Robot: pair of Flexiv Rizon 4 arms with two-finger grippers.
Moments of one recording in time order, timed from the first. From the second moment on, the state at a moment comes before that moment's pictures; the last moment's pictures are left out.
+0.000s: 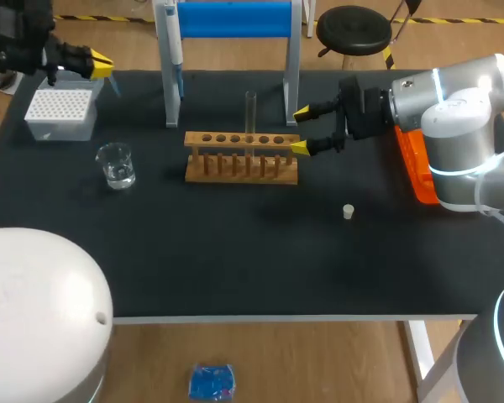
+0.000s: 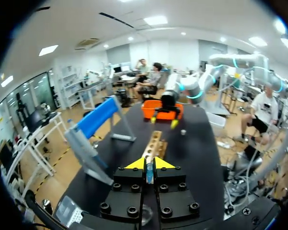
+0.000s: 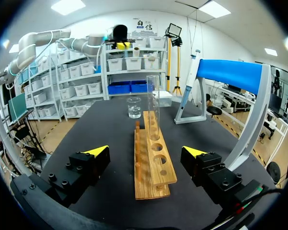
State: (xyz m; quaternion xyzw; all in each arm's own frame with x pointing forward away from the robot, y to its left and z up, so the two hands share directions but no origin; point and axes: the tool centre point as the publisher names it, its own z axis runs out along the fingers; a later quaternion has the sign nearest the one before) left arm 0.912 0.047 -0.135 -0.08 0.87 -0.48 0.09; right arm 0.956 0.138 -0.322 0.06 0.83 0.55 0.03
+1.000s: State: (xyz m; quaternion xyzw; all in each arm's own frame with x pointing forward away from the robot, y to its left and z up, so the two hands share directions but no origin) left arm 0.884 -0.114 -0.191 0.00 0.90 -0.44 -0.04; right arm 0.956 0.138 -0.322 0.06 0.83 0.55 0.03
